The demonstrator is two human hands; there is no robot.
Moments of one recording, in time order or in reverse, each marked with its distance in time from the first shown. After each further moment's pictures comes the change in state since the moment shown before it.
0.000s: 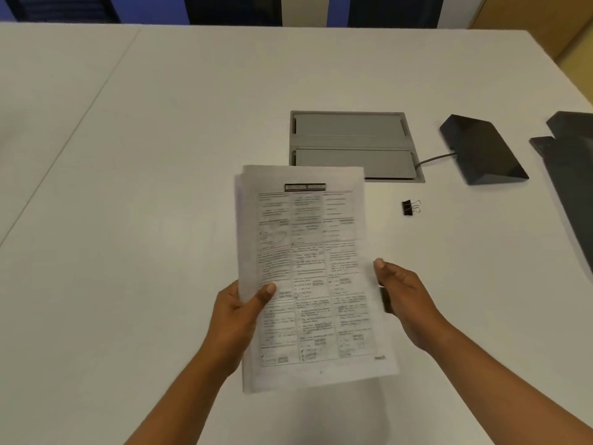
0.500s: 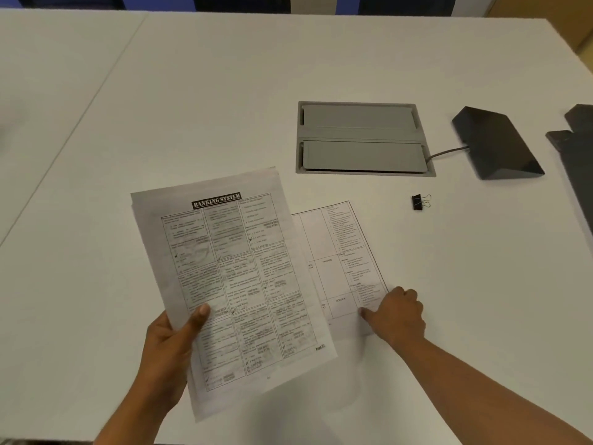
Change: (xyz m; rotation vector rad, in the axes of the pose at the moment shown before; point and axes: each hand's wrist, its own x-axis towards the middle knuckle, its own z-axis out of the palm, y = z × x) left_hand -0.028 -0.026 -0.085 -0.126 0.202 -0.005; right_hand 0.044 0.094 0.006 -1.173 0.404 0.361
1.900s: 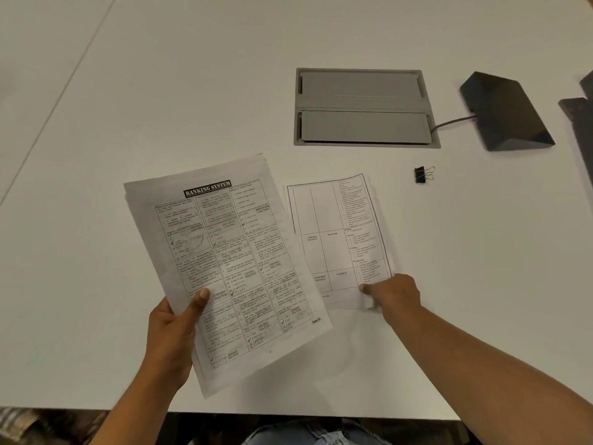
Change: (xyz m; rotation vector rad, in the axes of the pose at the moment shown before) left_hand -0.005 -0.021 0.004 0.059 0.140 -0.044; right_hand -0.002 -0.006 0.000 0.599 -0.157 0.334
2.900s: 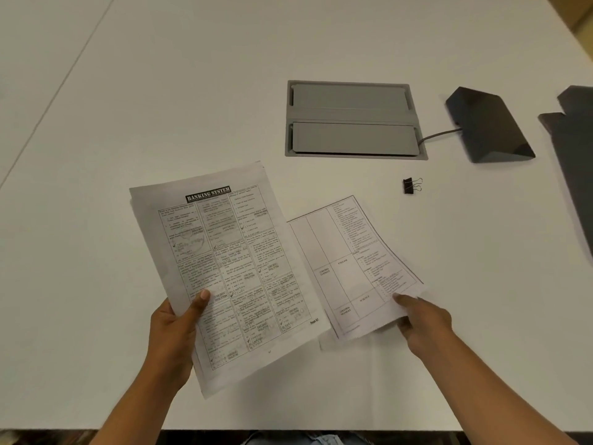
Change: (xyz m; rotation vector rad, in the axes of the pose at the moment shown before) left_hand 0.015 0.000 0.017 -0.011 -0.002 -0.039; right_hand 0.005 0.036 -0.053 0.877 -0.019 0.214
